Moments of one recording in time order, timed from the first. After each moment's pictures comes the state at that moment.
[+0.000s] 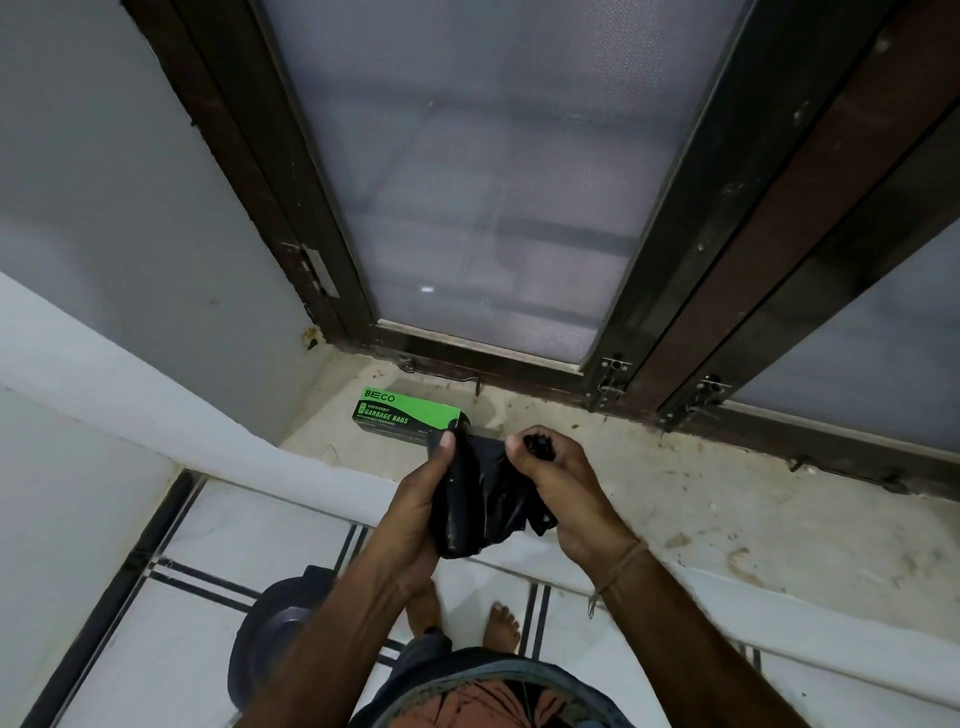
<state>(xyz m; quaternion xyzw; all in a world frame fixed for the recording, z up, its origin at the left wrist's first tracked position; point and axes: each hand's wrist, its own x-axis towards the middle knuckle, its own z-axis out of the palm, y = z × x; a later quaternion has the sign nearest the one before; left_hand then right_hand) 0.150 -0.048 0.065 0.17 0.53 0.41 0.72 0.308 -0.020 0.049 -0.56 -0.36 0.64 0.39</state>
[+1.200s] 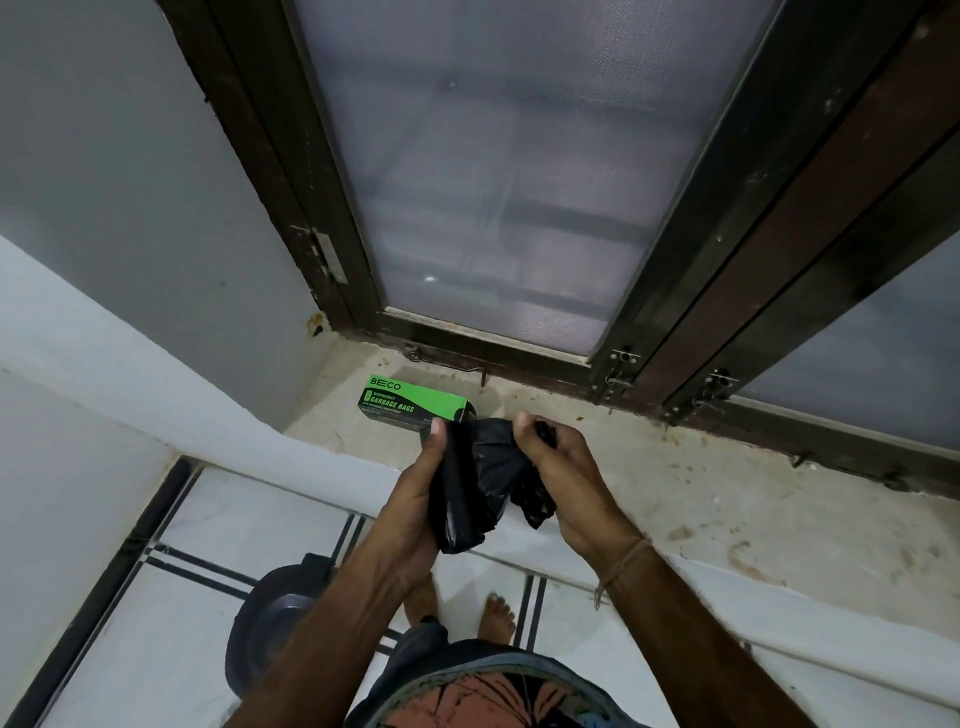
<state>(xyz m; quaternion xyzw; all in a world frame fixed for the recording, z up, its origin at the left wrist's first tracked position) 0.143 -0.053 0.063 0.15 0.53 0.43 0.71 0.303 -0.020 0.048 -0.54 -0.37 0.64 0.40</state>
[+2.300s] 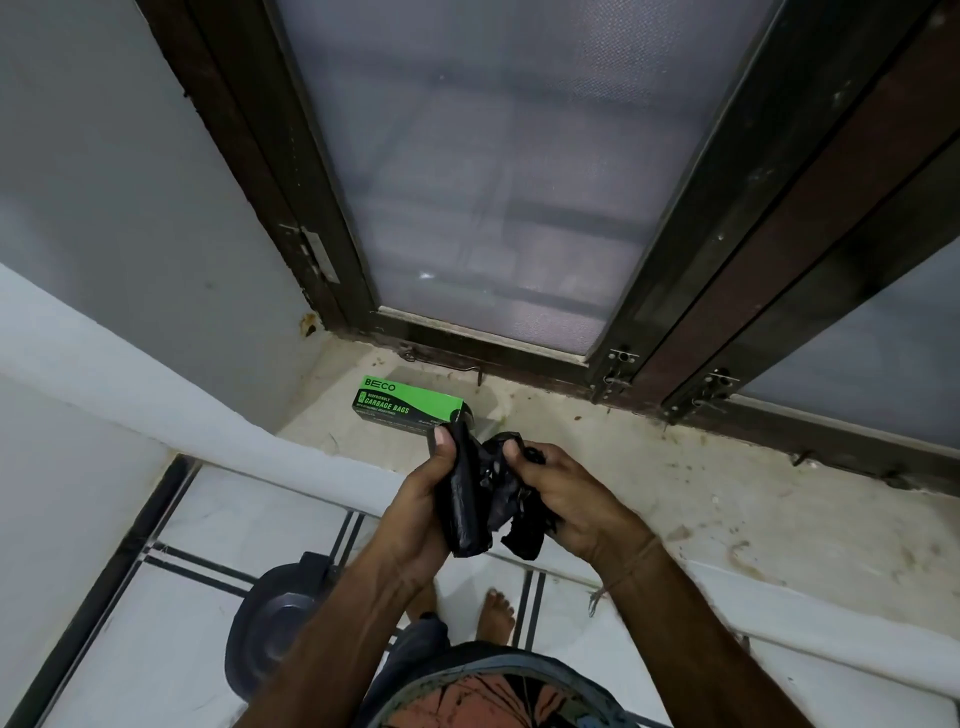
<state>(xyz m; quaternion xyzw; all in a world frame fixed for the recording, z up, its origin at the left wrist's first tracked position) 0.153 -0.048 0.059 0.10 0.49 0.43 0.76 0.309 -0.017 0.040 -0.47 -0.30 0.77 0.31</state>
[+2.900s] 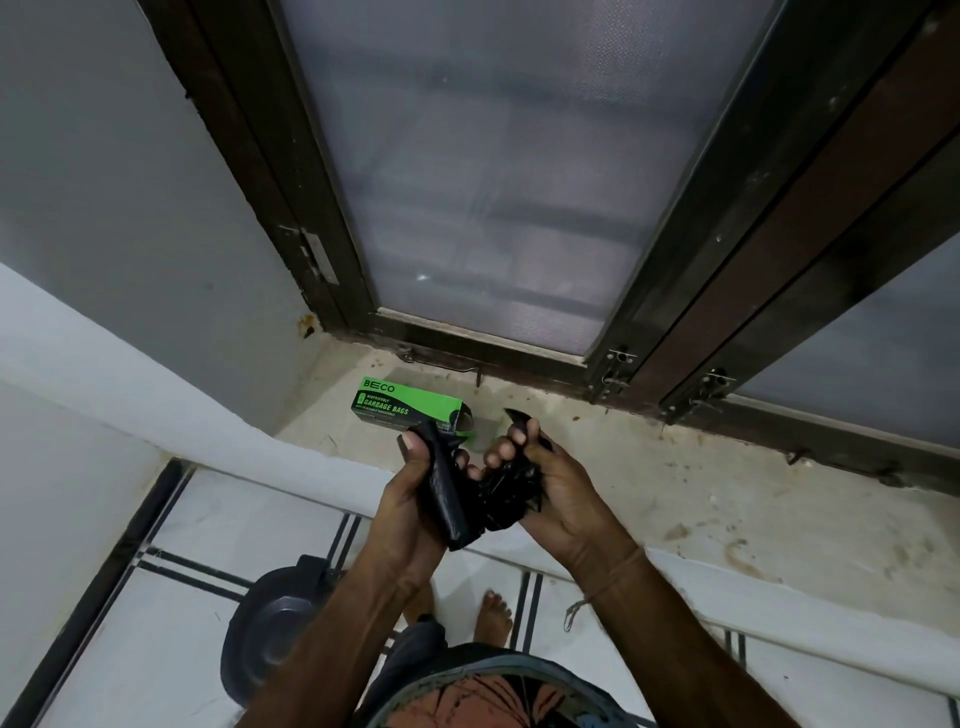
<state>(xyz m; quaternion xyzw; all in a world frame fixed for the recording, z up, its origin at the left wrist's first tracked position) 0.149 -0.051 0.056 0.04 0.43 0.51 0.74 0.288 -0.022 0.043 -0.34 -0.04 0.81 0.48</state>
